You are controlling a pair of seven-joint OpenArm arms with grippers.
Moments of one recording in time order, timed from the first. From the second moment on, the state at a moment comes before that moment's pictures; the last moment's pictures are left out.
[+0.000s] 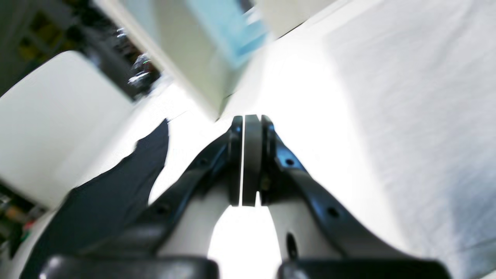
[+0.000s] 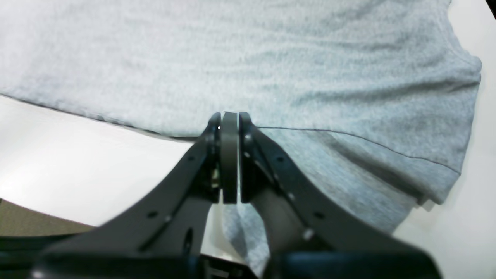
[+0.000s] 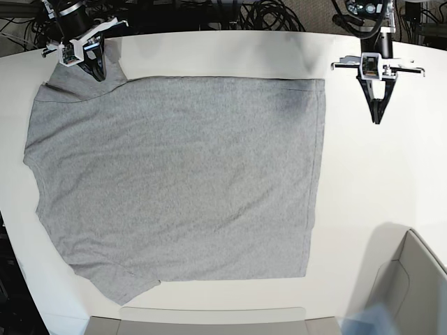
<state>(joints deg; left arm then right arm) 43.0 -8.8 -20.2 108.4 13.6 2.7 -19.0 -54.4 28.2 7.9 114.1 18.7 5.4 1.5</state>
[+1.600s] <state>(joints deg) 43.2 -24.8 -15.6 114.6 -14.7 3.3 -3.8 -42.1 15.2 47.6 95.4 57.7 38.0 -42.6</state>
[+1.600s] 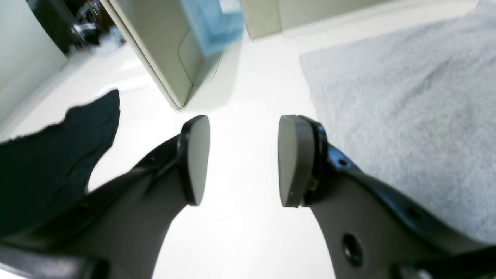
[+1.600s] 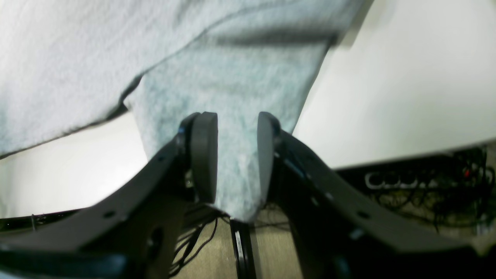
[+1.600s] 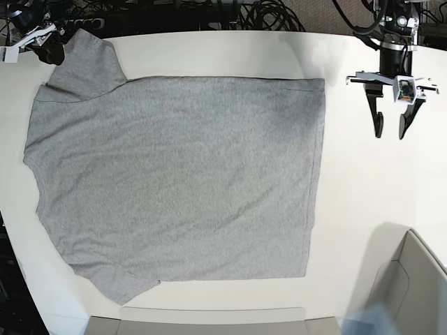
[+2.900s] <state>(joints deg) 41.6 -24.8 -12.3 114.3 -14.7 3.4 -3.5 -36.1 16.1 39.4 72.3 67.6 42.0 -37.3</state>
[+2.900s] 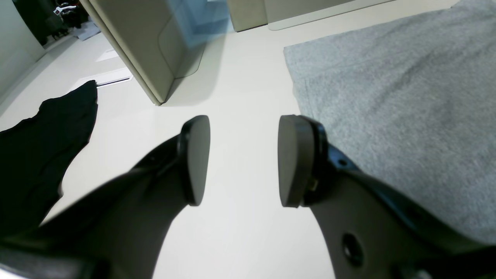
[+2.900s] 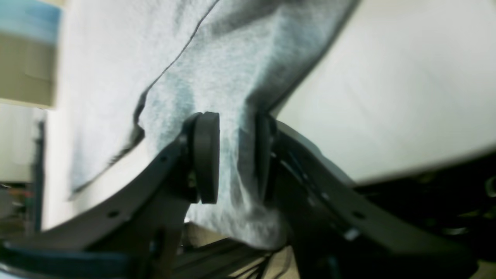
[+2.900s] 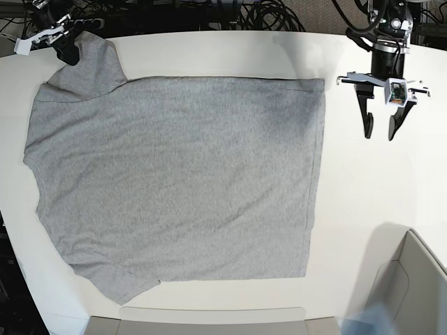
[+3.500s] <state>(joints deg) 39.6 -24.8 -3.7 113.7 -26.0 3.5 8.6 -35.9 15.1 39.0 77.3 65.1 42.1 -40.1</state>
